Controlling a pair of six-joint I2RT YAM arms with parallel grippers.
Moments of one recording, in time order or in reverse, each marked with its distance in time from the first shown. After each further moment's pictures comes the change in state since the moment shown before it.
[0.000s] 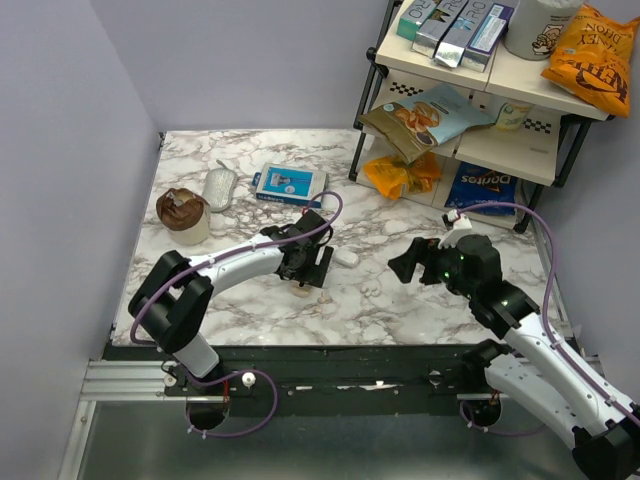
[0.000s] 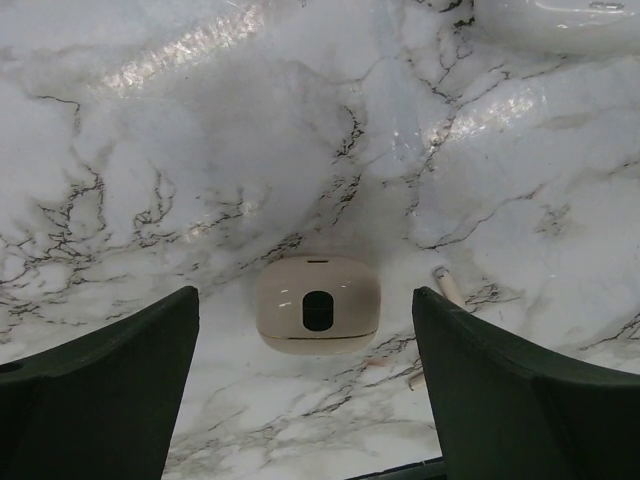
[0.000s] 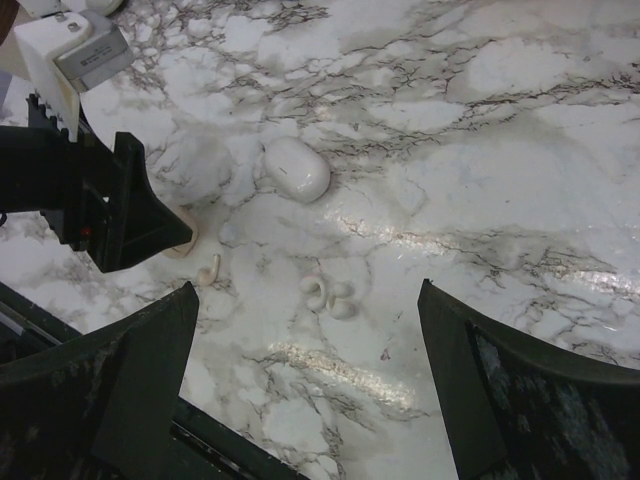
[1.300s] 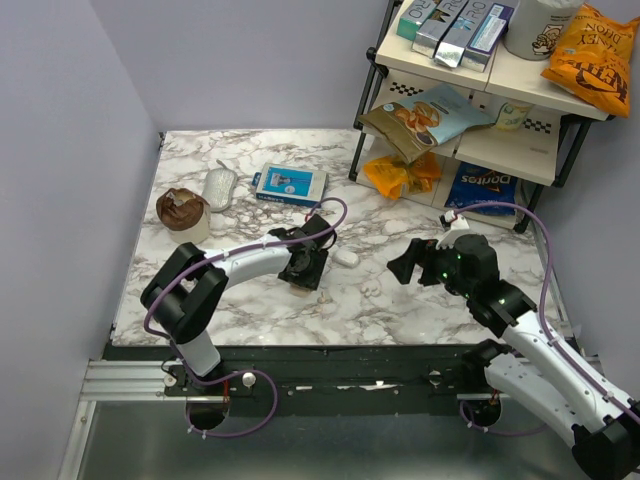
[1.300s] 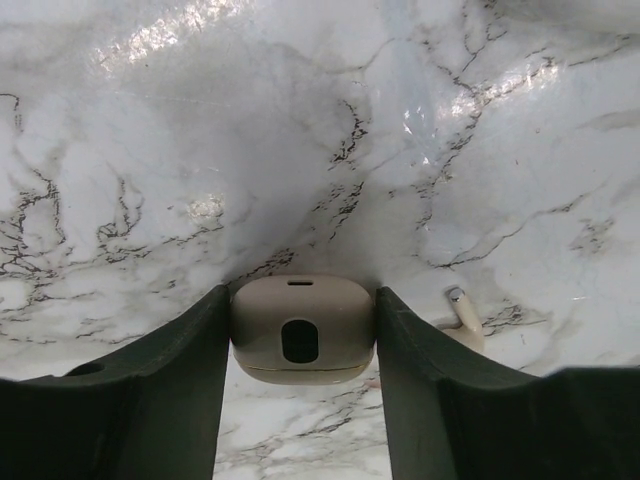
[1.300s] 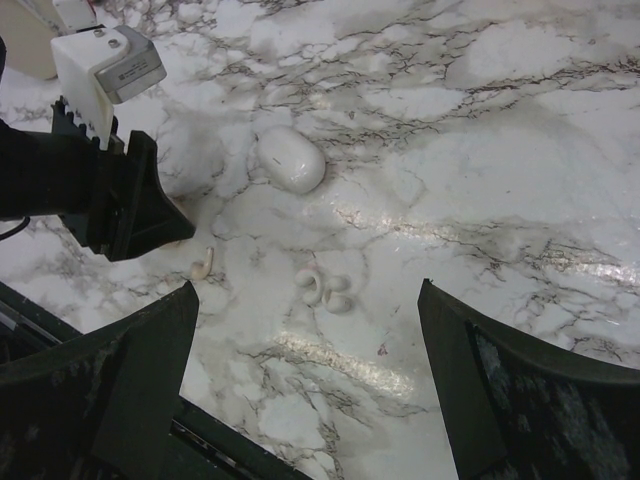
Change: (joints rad) left arm -0.014 0.089 -0.002 0.012 0.007 -0.016; right arm 0.000 0.020 -0.010 0.004 -0.005 0.000
